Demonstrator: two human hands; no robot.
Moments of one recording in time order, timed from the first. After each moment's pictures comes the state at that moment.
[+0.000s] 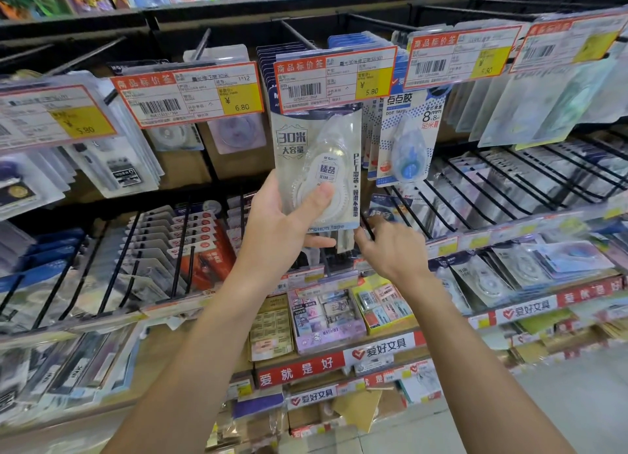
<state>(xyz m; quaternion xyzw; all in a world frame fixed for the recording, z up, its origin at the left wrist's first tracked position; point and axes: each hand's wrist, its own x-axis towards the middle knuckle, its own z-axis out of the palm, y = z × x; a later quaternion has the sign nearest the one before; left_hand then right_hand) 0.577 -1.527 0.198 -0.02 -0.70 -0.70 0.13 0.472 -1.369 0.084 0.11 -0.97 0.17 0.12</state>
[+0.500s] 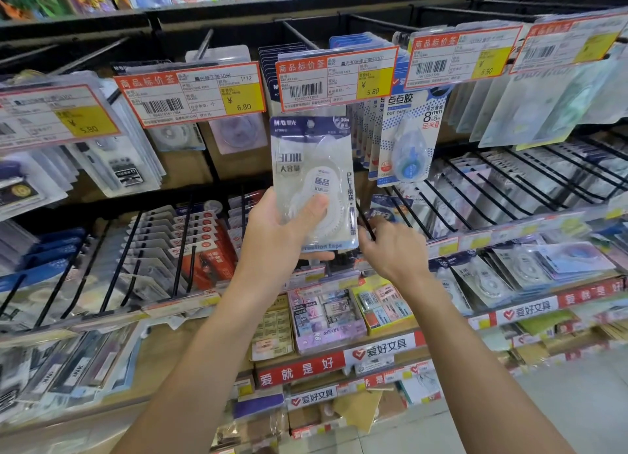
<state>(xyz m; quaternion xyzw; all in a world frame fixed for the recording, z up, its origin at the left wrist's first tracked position) 0.585 -1.526 0.189 0.02 -0.69 -0.72 0.12 0.473 -1.370 0.083 0.11 -0.97 0.17 0.14</state>
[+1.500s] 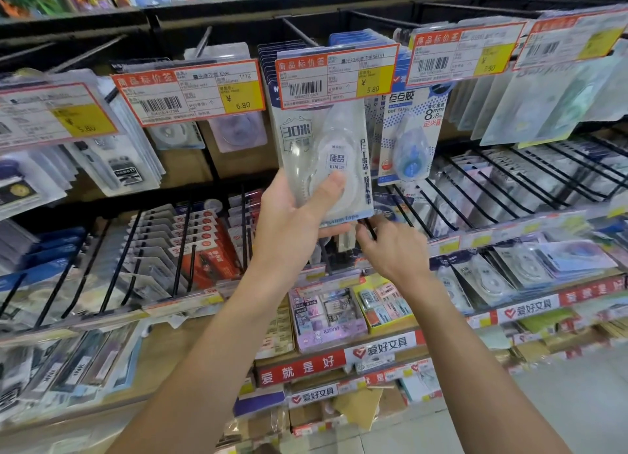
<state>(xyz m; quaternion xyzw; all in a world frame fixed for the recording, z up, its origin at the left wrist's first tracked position) 0.574 -1.510 0.201 0.00 -0.65 -0.75 0.14 0.476 -1.371 0.083 0.10 -0.97 0.17 0.14</state>
